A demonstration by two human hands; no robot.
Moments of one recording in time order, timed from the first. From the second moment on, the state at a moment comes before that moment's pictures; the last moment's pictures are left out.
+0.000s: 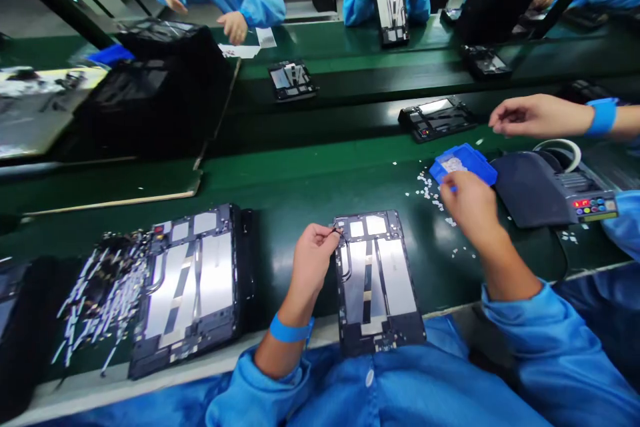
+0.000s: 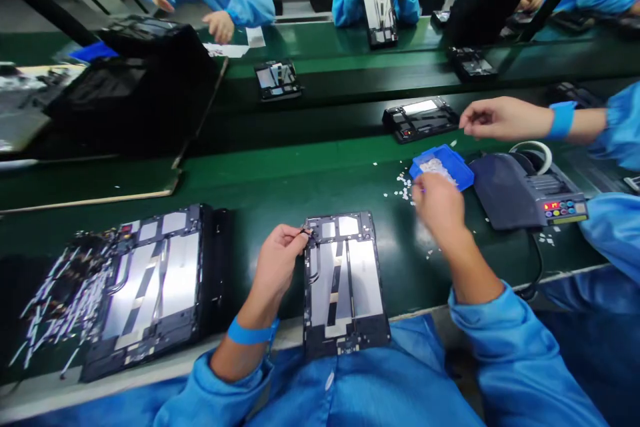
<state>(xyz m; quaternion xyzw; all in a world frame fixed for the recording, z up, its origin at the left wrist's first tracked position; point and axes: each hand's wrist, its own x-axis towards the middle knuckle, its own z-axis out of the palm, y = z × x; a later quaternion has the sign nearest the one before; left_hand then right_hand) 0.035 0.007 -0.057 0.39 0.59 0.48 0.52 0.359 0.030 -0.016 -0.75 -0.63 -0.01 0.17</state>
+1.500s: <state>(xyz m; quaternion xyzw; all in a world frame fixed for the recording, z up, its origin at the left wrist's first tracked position) 0.003 0.010 -0.050 0.80 0.51 0.28 0.14 0.195 0.054 -0.008 -0.64 -0.69 0.31 0.13</state>
